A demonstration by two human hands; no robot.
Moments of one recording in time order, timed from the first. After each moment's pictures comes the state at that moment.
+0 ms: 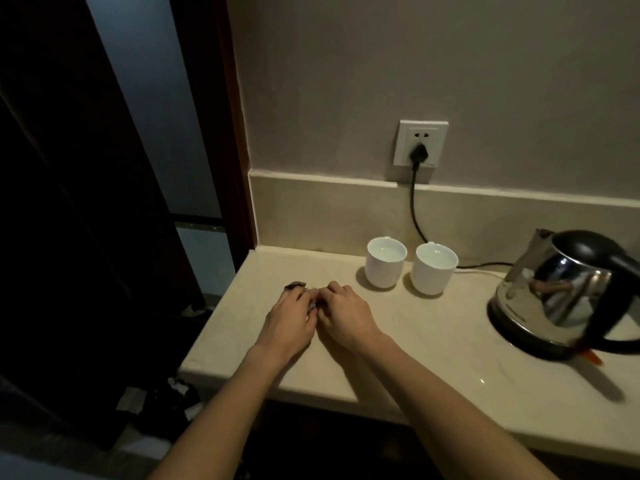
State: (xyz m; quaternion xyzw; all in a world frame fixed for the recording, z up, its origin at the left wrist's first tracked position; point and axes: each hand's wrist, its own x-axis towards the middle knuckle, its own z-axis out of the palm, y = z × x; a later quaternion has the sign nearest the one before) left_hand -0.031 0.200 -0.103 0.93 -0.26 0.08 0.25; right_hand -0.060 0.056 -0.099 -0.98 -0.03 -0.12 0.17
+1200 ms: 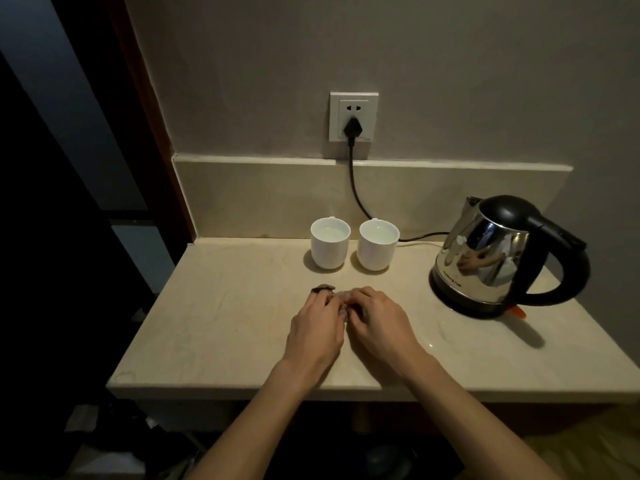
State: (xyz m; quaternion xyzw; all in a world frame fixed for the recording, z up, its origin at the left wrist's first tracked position) left_hand -0.100 0.091 -0.119 0.89 -0.35 0.08 0.29; right_hand -0.163 -0.046 -0.103 -0.96 0.10 -0.15 0.20
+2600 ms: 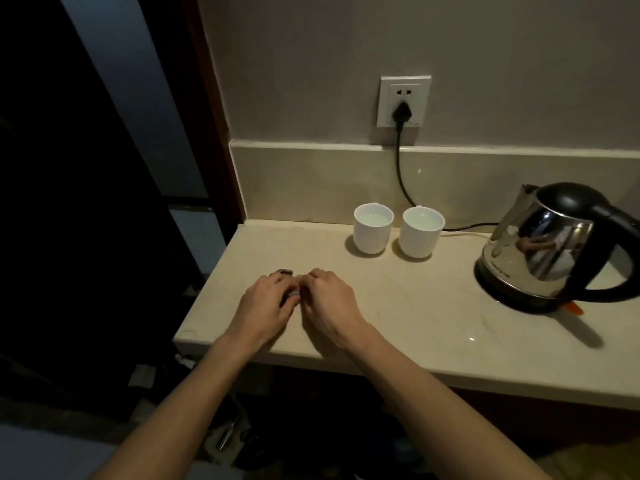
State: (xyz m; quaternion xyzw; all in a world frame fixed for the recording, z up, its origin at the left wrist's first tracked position) left_hand -0.048 0.232 -0.107 0.93 -0.29 0.08 0.19; right_hand -0.098 0.080 -0.102 -0.97 -0.02 -0.16 0.20
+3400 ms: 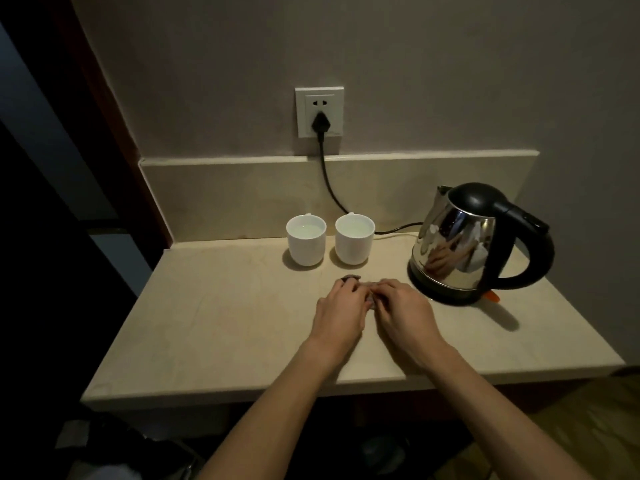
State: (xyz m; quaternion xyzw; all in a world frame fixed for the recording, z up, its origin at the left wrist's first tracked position) left_hand -0.114 0.020 -0.108 0.87 -0.42 0.05 0.24; right_hand -0.197 -0.104 -0.106 -0.95 0.16 -0.19 0.16
